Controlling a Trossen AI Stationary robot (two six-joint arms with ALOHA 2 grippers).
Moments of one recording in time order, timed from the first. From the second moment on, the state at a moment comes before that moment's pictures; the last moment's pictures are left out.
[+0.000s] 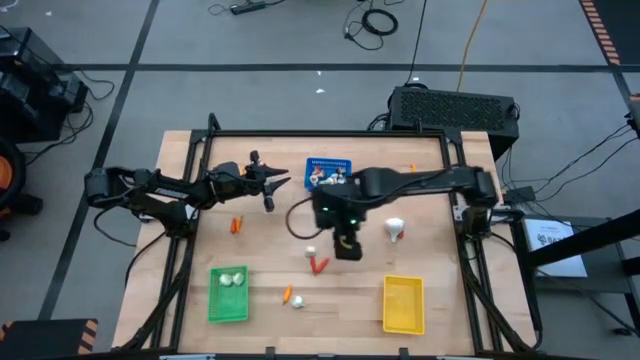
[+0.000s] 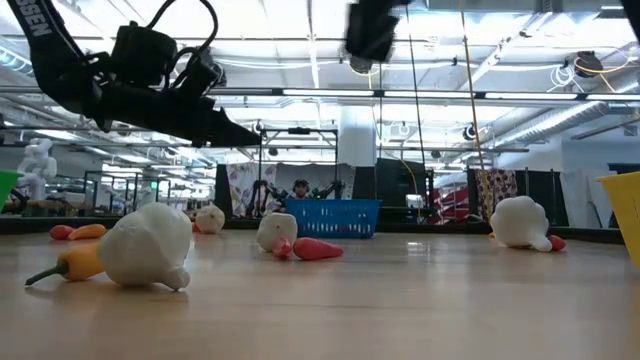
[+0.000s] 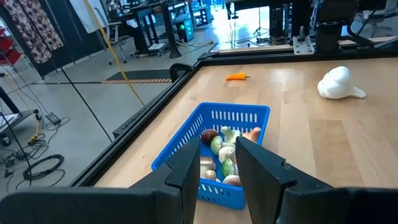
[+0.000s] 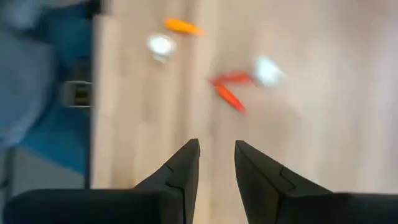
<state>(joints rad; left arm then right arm) 0.37 1.31 0.26 0.90 0.02 0.19 0.07 1.93 1.91 -1.17 -0.33 0.12</state>
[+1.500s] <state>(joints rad) 0.37 1.31 0.26 0.91 0.02 0.20 0.25 1.61 1.08 -0.99 0.12 1.44</state>
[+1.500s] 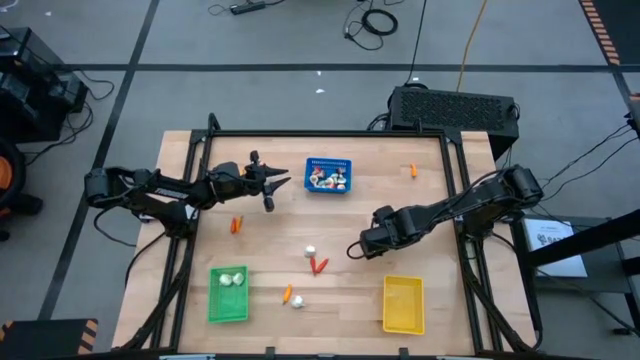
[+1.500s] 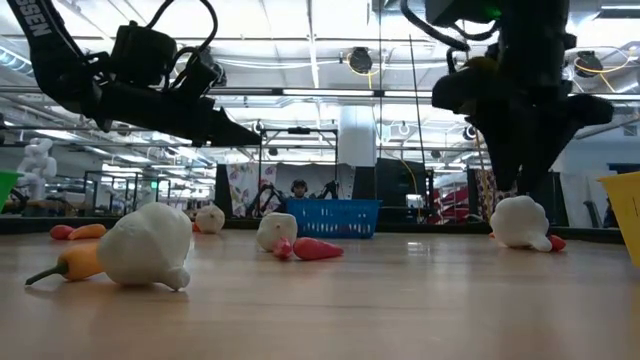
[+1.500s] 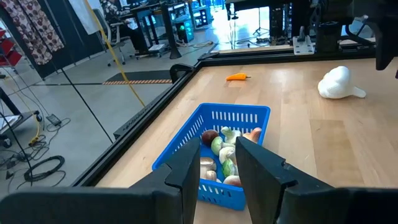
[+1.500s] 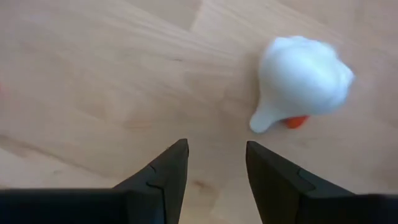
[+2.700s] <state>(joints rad) 0.37 1.31 0.26 0.91 0.02 0.20 0.30 1.59 0.83 -0.75 0.24 1.83</state>
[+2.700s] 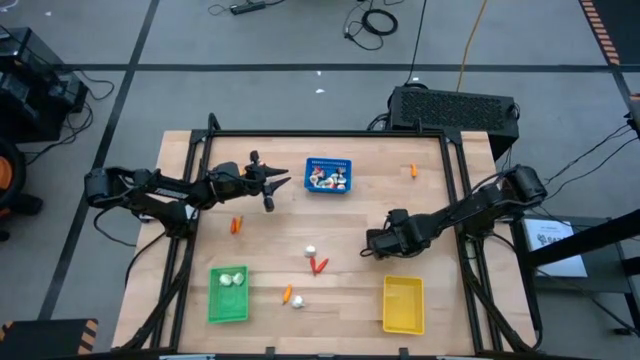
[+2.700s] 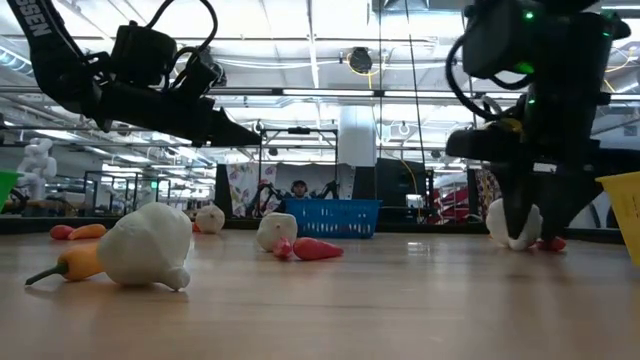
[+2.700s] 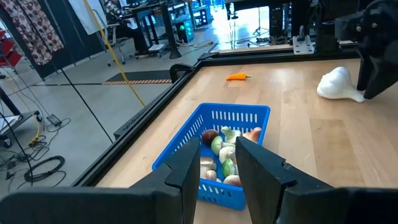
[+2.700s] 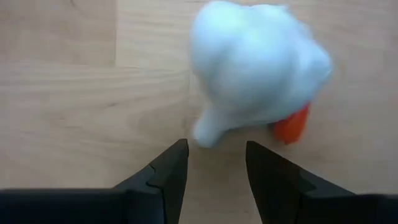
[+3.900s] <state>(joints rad) 0.37 1.31 0.26 0.91 0.02 0.20 0.26 1.58 1.07 -0.67 0.13 1.03</state>
